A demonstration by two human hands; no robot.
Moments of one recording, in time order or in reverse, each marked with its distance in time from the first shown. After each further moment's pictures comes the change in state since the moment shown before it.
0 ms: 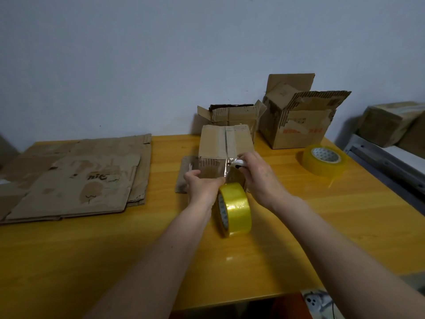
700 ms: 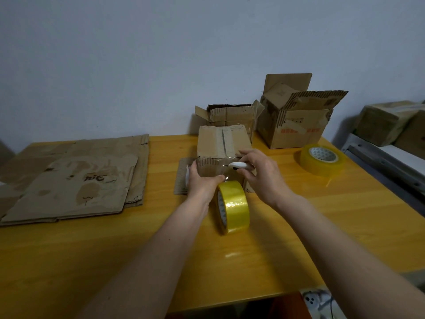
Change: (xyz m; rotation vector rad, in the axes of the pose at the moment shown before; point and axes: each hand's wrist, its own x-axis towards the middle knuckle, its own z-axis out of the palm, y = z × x) left_hand 0.010 0.004 0.002 -0.030 -0.114 0.014; right_hand 0.001 0.007 -0.005 0.063 0.093 -0.013
